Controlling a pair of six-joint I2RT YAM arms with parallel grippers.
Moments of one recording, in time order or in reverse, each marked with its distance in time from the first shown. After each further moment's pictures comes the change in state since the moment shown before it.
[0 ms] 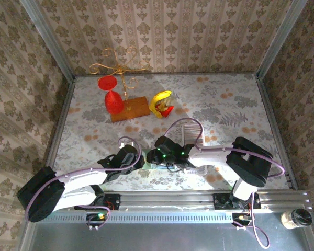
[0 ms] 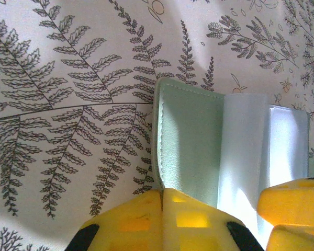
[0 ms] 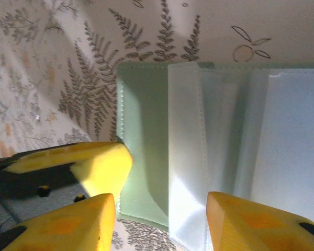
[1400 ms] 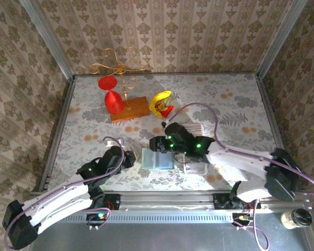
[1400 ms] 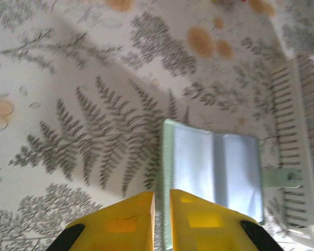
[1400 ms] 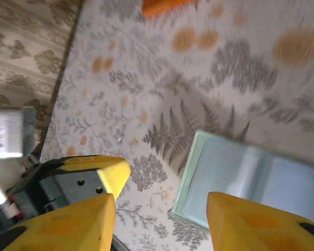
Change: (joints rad) left arm -0.006 -0.467 0.087 -0.434 -0.154 0.051; right arm -0.051 -0.346 0.106 -0.238 0.079 -0.292
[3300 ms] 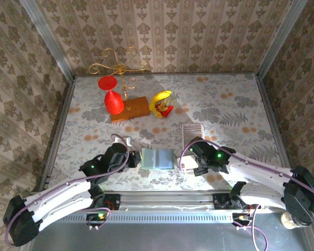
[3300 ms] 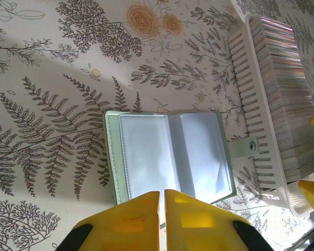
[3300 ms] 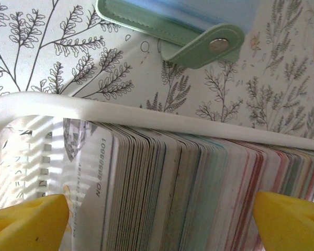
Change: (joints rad) left arm 0.000 0.074 0.020 0.085 0.148 0.123; right arm -0.116 -0.213 -0.342 -0.328 0.141 -1.845
